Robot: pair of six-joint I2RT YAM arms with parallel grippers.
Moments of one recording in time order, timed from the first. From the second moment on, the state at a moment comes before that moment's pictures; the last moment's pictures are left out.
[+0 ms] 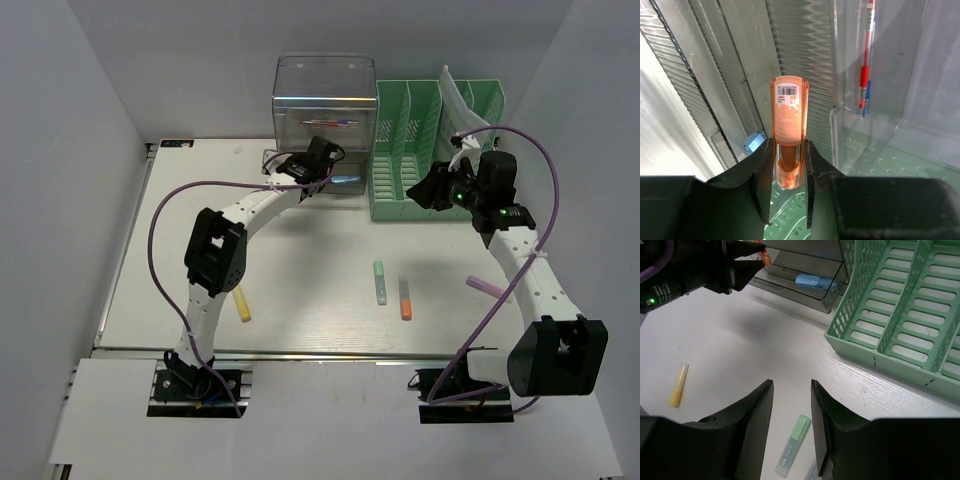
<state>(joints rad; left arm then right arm) -0.60 2.18 1.89 -0.47 -0.62 -1.78 0.07 1.27 1.08 -0.24 -0.59 0.15</state>
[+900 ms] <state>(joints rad) -0.57 1.60 1.22 0.03 -0.17 -1.16 0.07 1.28 1.02 -0.23 -0.89 -0.15</state>
